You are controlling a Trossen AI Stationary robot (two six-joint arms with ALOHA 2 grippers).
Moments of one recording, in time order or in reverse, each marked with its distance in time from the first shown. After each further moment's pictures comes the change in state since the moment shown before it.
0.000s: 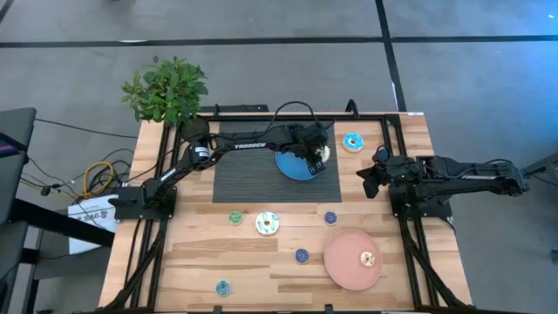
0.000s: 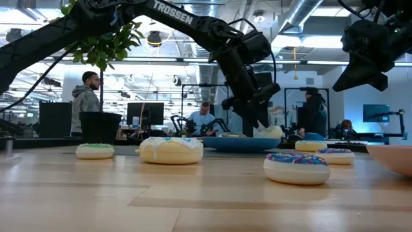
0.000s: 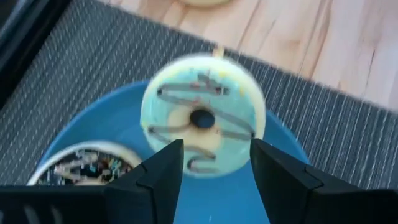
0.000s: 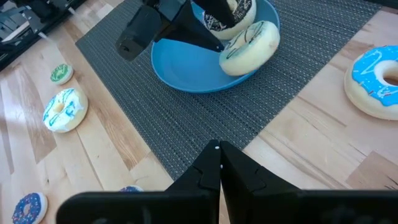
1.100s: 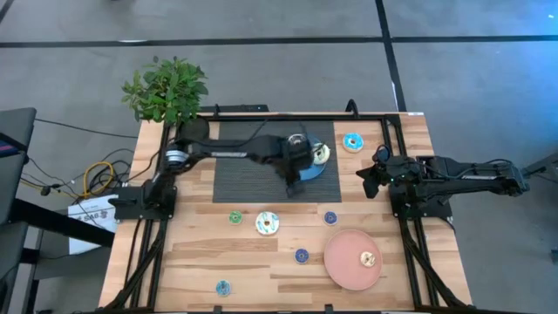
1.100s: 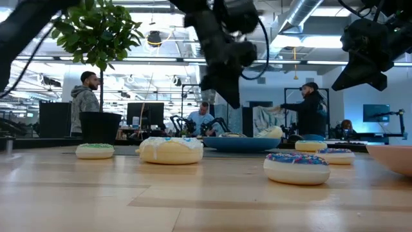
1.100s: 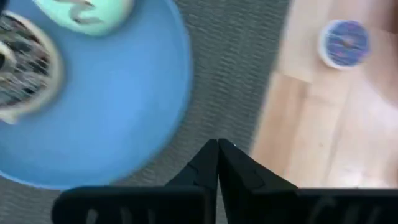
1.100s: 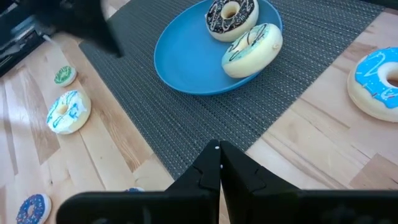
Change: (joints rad) left arm -0.126 -0.298 -0.300 -0.195 0.141 -0.055; right arm 0.000 0.000 0.000 0.012 -0.003 0.000
